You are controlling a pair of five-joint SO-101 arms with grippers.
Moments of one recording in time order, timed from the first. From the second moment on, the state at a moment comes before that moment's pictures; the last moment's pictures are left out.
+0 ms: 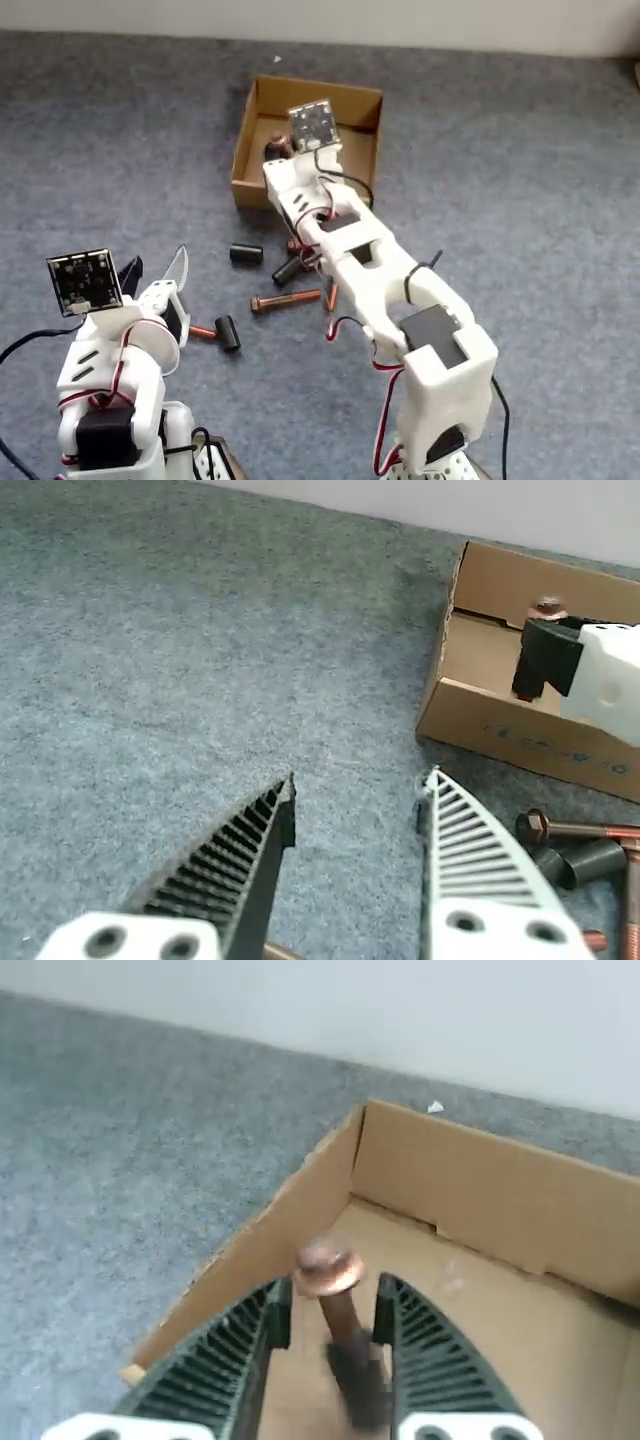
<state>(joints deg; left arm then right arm) -12.1 -104.0 75.4 64.9 12.3 -29.8 17.8 21.8 -9.2 -1.5</state>
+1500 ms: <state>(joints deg) -17.8 -104.0 77.3 62.5 12.3 -39.4 14.3 9.9 61.4 -42.8</state>
